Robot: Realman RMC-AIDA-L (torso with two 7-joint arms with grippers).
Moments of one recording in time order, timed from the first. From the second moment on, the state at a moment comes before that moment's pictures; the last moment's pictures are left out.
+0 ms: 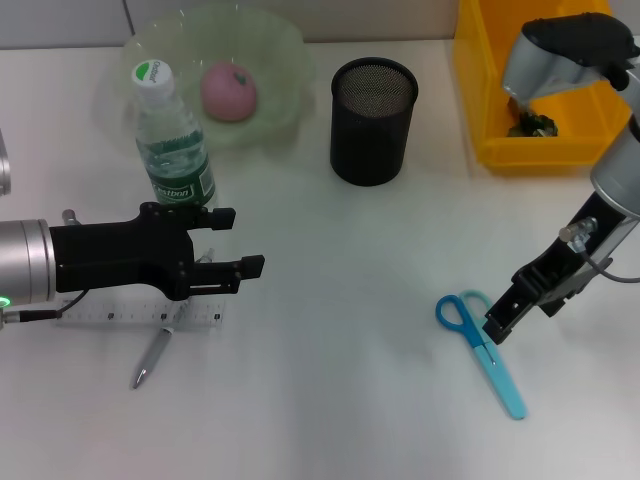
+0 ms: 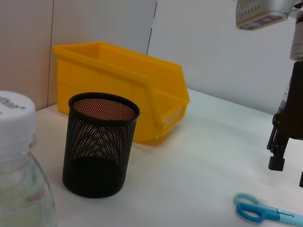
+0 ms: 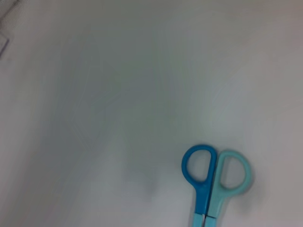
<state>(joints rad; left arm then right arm) -0.38 -2.07 0.99 0.80 1.87 1.47 -1.43 0.84 2.09 -1.19 -1.04 -2.70 -1.84 2.78</state>
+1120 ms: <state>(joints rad) -0.40 -2.07 0.98 0.79 1.86 1.45 -1.41 0.84 2.09 -1.29 -0.95 -2.67 -1.76 2.81</state>
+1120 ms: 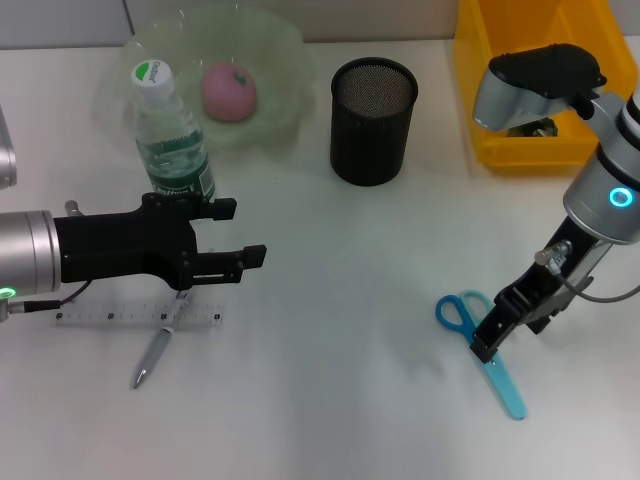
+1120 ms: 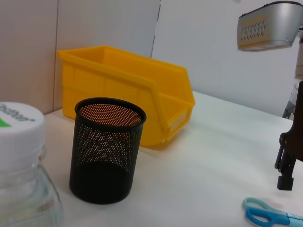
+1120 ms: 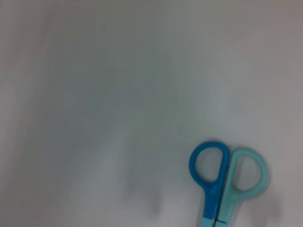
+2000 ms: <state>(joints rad) -0.43 -2.07 0.98 0.78 1.86 1.41 -1.41 0.86 2.09 -1.33 -0.92 -2.65 -1.69 2.82</state>
